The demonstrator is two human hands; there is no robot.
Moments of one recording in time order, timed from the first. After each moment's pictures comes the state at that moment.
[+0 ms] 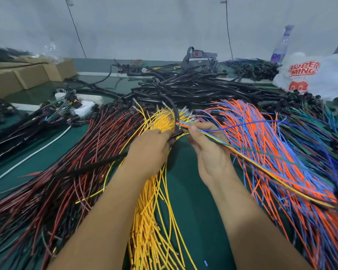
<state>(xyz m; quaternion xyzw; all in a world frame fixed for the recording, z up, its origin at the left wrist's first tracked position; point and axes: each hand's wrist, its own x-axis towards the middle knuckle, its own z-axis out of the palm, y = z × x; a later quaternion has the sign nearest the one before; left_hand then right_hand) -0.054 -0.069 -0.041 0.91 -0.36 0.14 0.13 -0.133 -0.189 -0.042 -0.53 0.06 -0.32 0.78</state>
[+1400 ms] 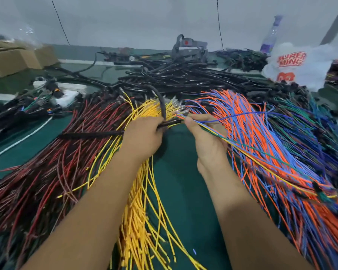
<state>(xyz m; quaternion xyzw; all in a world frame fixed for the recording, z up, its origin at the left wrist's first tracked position) -0.034 -0.088 -0.053 0.90 -0.33 0.16 0.22 -0.132 -0.203 -0.042 -0.57 0.13 -0.39 0.71</state>
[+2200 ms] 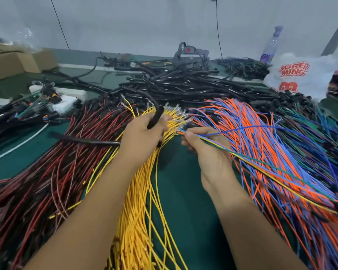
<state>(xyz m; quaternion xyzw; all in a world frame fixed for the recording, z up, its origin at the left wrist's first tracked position) -0.038 -0.085 -0.032 0.78 -0.26 0.03 0.57 -0.130 -0.198 -0.045 -0.62 0.15 -0.33 0.69</state>
